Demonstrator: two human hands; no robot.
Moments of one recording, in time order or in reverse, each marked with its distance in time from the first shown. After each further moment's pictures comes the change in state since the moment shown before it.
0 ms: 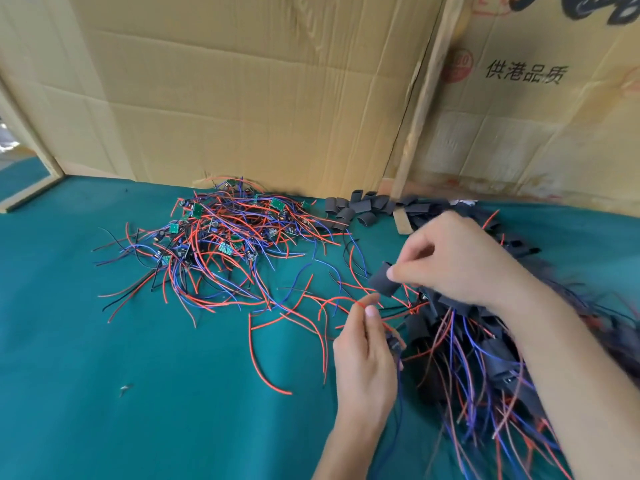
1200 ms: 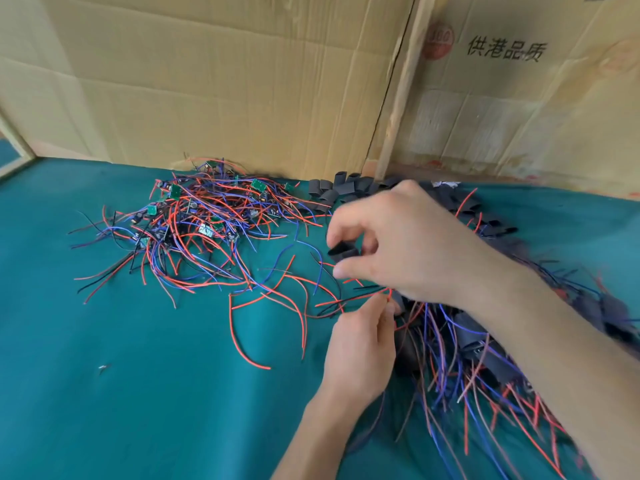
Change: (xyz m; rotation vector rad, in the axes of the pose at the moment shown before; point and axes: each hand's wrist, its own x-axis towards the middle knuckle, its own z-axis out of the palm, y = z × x) left_hand -0.004 -0.001 0.003 0.436 -0.293 0.169; right_hand -0.019 -0.035 -0.003 -0.071 0.032 -0.420
